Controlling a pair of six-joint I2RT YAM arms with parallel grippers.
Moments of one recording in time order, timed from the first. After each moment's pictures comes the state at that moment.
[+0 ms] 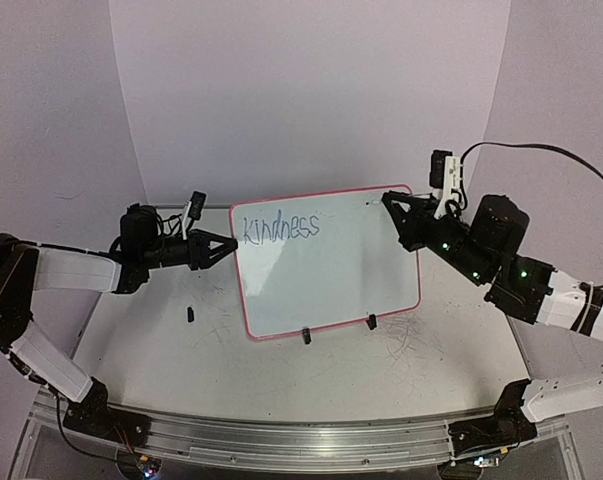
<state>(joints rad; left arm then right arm) -0.38 1.49 0.72 0.58 0.78 -0.34 0.84 1.05 0.85 0.26 0.20 0.26</state>
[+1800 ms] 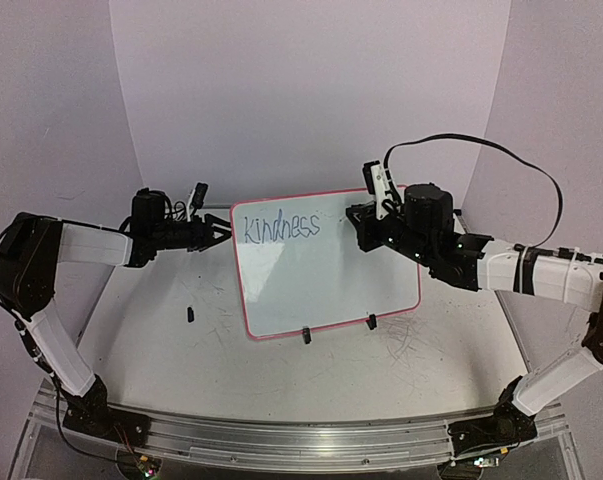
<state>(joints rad) -0.30 1.69 0.95 0.44 0.85 -0.51 0.77 1.45 1.04 0.21 0.18 0.08</state>
